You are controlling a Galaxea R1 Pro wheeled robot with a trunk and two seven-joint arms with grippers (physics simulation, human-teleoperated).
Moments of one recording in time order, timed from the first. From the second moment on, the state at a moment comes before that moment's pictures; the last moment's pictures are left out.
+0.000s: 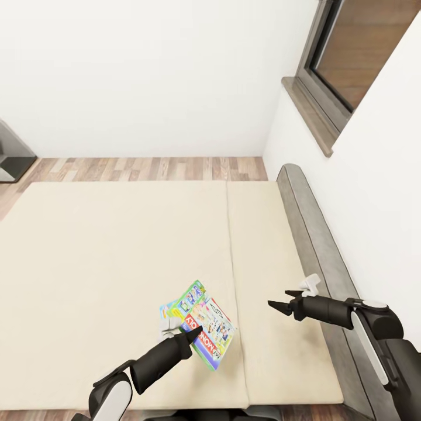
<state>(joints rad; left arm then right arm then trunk) -0.11 0.08 -0.33 -1.54 0.87 0.45 -0.23 -0.39 -0.28 -0.08 -1.49 -0.06 0.76 0.91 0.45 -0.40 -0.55</state>
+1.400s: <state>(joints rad) -0.11 0.08 -0.33 -1.55 0.87 0.45 -0.23 -0.39 -0.28 -0.08 -1.49 -0.06 0.76 0.91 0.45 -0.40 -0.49</state>
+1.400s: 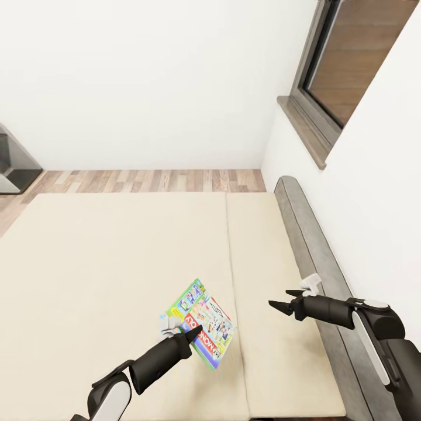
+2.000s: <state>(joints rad) -0.11 0.08 -0.33 -1.55 0.87 0.45 -0.23 -0.39 -0.28 -0.08 -1.49 -0.06 0.76 0.91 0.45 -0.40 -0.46</state>
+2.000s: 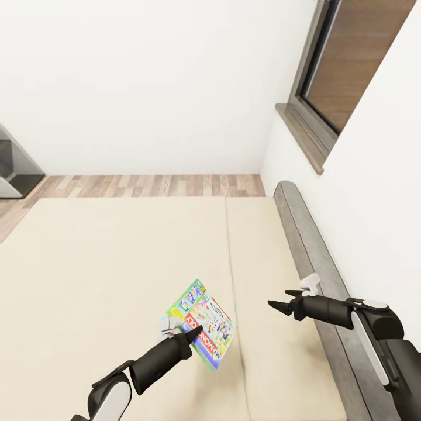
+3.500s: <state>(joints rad) -0.10 0.08 -0.32 -1.55 0.86 0.45 -0.23 -0.37 -0.28 -0.07 -1.49 -0.05 0.76 0.91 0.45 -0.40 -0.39</state>
